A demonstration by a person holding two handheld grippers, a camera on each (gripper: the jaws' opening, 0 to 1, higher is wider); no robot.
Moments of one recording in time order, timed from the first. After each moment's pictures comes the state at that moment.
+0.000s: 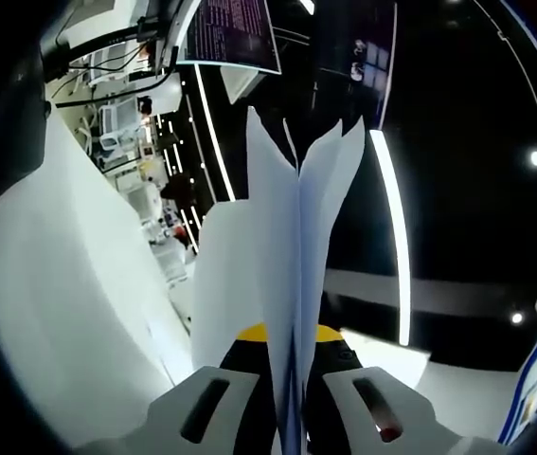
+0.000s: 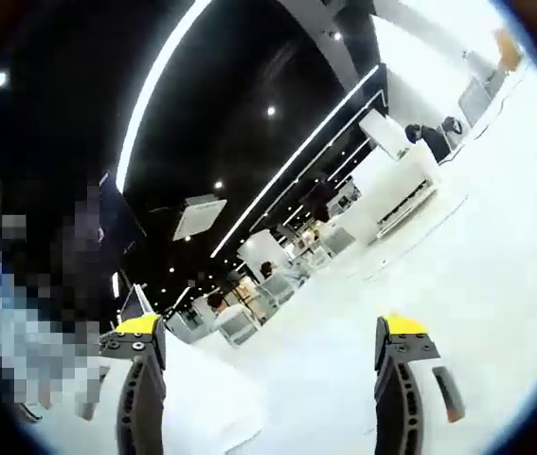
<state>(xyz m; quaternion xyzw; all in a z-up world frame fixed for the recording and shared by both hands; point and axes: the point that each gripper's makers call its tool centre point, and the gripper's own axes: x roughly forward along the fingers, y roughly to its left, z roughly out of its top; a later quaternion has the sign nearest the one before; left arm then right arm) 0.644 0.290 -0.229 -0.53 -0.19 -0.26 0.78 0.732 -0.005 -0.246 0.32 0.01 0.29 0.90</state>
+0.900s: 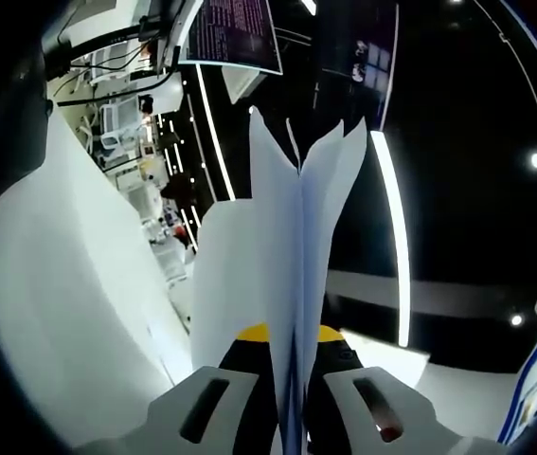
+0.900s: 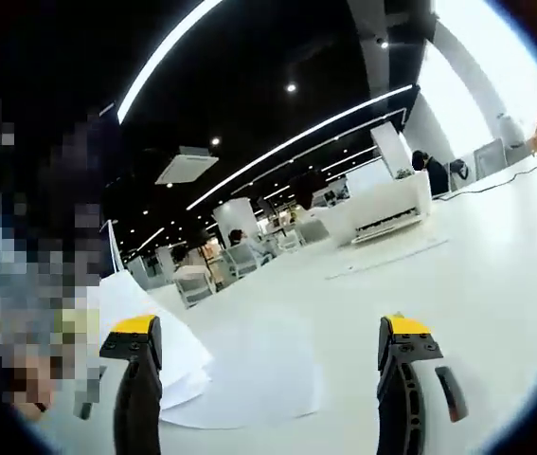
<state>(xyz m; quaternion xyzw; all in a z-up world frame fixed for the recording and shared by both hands) 0.646 0.292 -0.230 -0.54 -0.19 -0.26 0.78 0.732 -0.027 -0.268 0.17 0.05 0.26 0.95</state>
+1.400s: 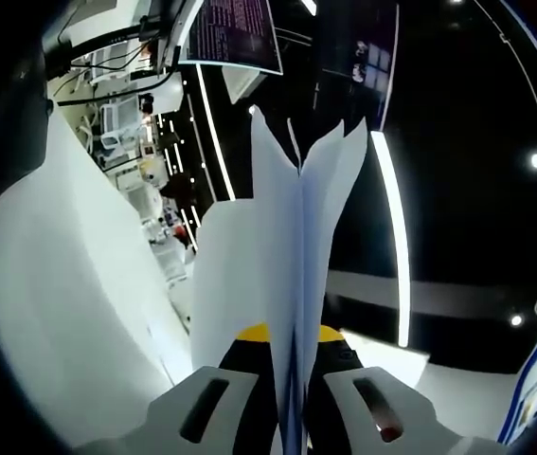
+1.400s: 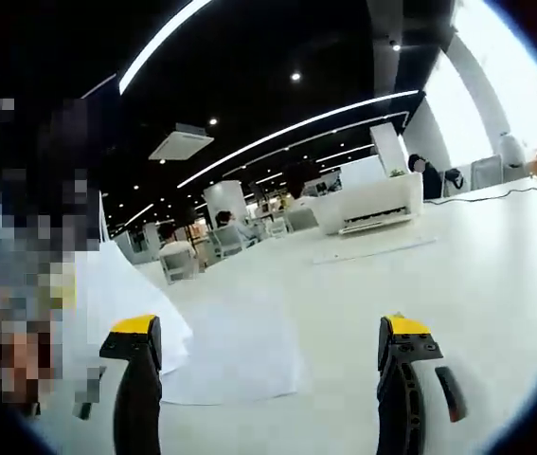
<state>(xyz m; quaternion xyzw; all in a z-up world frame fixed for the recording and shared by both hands) 0.645 0.292 -0.230 -0.54 -0.19 -0.26 0.78 0.731 -0.029 -0.291 0.12 0.08 0.25 0.96</state>
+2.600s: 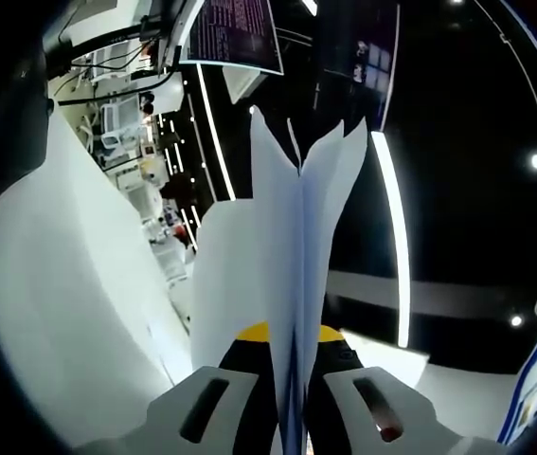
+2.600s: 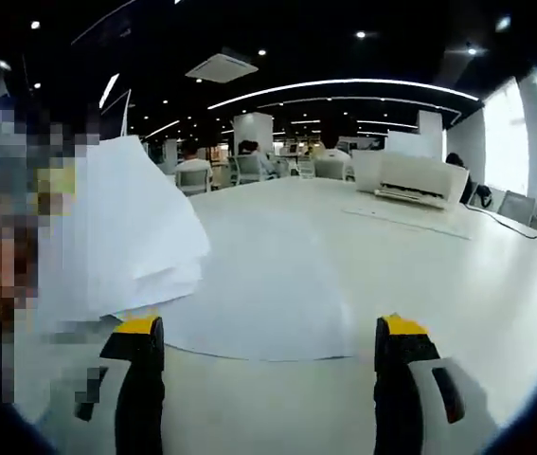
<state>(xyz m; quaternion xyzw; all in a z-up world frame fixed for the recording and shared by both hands) 0.646 0.292 -0.230 -0.54 -0.19 -0.26 0.78 0.715 0.019 -0.356 -0.06 0.20 0.30 0.93</state>
